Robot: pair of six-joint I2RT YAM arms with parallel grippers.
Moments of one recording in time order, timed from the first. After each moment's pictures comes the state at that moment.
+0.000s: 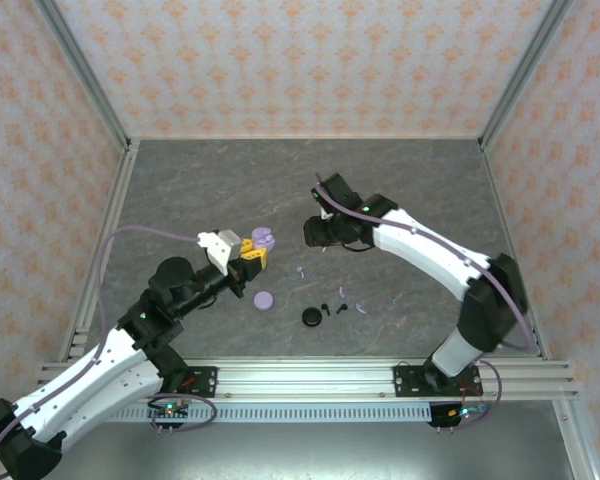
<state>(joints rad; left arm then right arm) -0.66 0.58 0.48 0.00 0.10 -0.12 0.72 1.65 1.38 -0.80 0.00 0.48</state>
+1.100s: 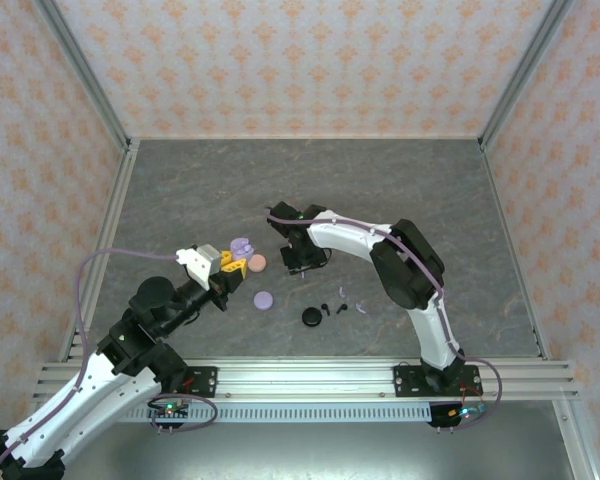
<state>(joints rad) -0.66 0.37 0.43 -0.18 0.00 -0.11 0.82 2.11 1.57 -0.90 -0.01 0.48</state>
